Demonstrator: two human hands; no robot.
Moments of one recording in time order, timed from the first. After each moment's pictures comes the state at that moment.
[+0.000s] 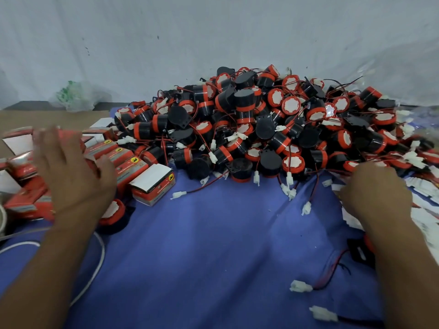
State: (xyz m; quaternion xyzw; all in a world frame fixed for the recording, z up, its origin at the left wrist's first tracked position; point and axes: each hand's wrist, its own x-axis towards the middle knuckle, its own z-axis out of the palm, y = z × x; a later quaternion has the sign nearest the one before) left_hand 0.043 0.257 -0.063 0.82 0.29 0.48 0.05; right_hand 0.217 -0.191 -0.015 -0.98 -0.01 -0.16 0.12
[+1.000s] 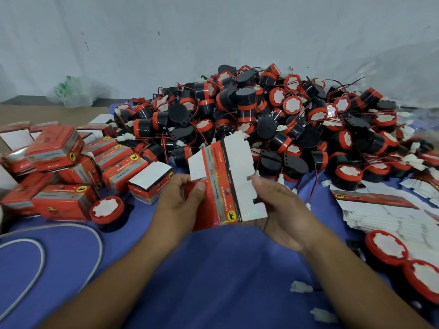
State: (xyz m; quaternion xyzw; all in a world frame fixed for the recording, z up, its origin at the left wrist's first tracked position) left_hand 0.065 0.081 -0.065 0.70 0.18 0.21 0.66; right_hand 0.160 -0.098 -0.047 -0.47 -0.27 0.38 0.75
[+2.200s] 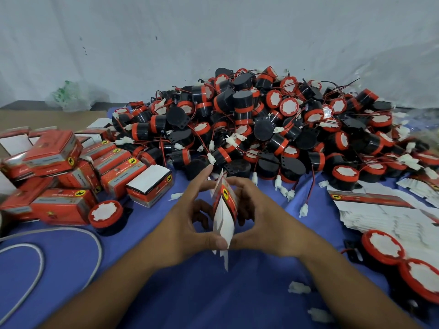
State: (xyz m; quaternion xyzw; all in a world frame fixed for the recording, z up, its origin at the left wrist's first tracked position) left_hand 0.051 0.091 -0.068 0.81 -0.09 0.12 0.57; right_hand 0.155 -0.097 -0.052 -0.70 -0.47 0.20 0.50
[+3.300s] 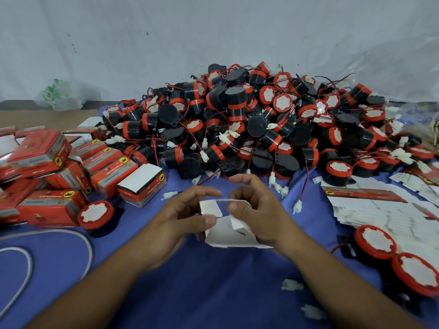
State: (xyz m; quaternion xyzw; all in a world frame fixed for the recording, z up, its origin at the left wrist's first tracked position) left_hand 0.050 0.086 -0.063 0.68 -0.04 0.04 0.73; right_hand 0.156 -0.091 -0.062 -0.67 -0.31 0.20 0.64
